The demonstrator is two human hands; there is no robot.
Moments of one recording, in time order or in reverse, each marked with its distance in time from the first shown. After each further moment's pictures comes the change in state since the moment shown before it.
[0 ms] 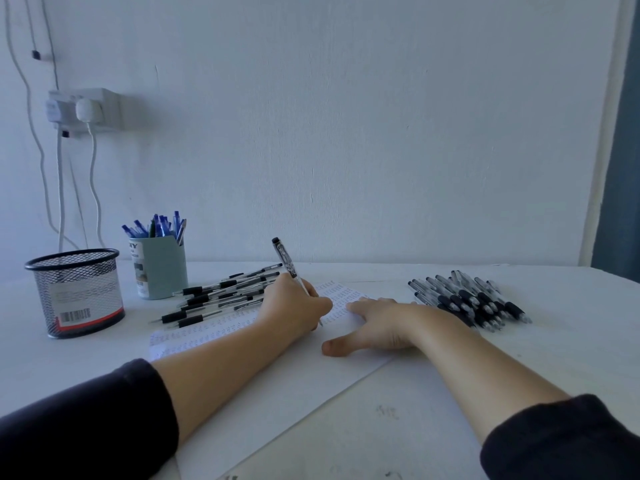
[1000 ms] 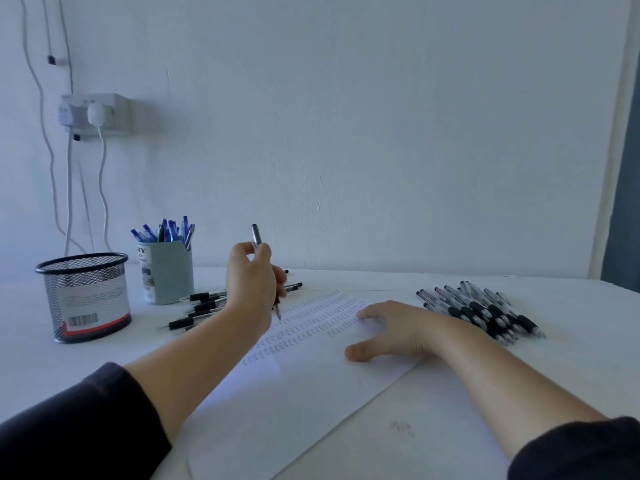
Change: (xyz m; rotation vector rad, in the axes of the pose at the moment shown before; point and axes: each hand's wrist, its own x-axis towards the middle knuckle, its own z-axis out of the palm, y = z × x) left_hand 0.014 0.004 -0.044 -0.690 0.303 -0.051; right_hand 0.006 0.009 -0.003 0.216 0.097 -0.121
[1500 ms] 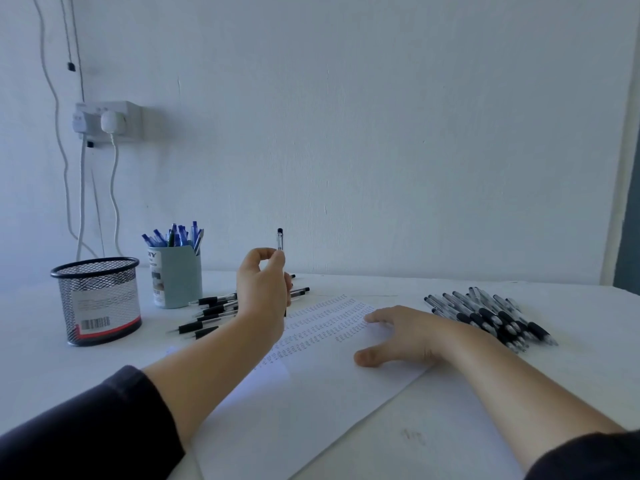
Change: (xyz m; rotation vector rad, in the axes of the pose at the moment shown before) left_hand -0.003 -0.004 0.002 -0.086 0.006 -0.024; right_hand -0.003 -0.002 -0.001 0.023 -0.004 -0.008
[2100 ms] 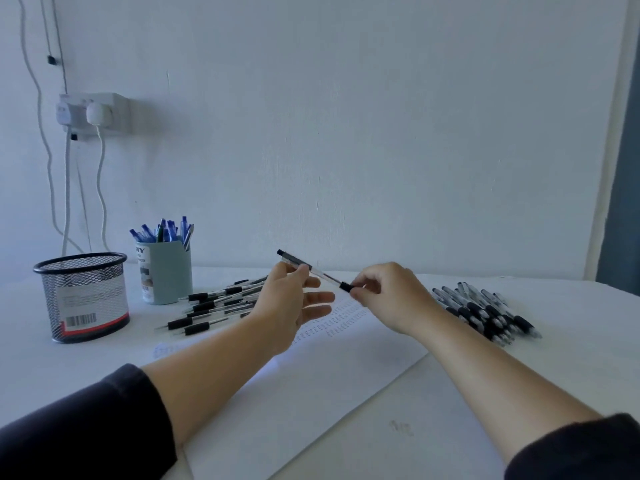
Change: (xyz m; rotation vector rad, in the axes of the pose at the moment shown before) left_hand -0.014 -0.012 0.014 -0.048 -0.328 -0.213; right_hand 0.007 -0.014 -0.004 0.155 0.522 -0.222
